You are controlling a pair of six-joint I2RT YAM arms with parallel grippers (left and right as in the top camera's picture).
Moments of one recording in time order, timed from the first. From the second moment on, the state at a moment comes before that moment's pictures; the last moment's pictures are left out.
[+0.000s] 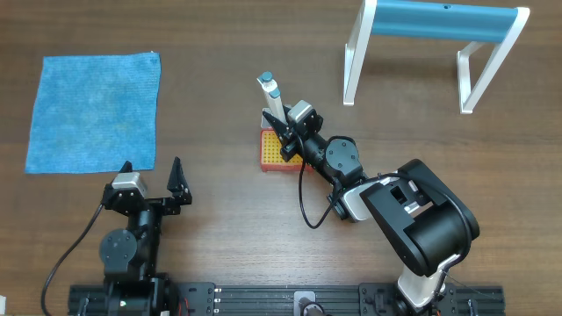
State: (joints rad) left arm 0.05 0.01 0.01 -0.07 0.03 -0.18; right arm 0.54 1.91 0.54 1.43 -0.24 0.02
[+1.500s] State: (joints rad) left arm 0.05 0.01 0.01 -0.07 0.03 -0.18; right arm 0.54 1.91 0.59 1.44 -0.30 0.02
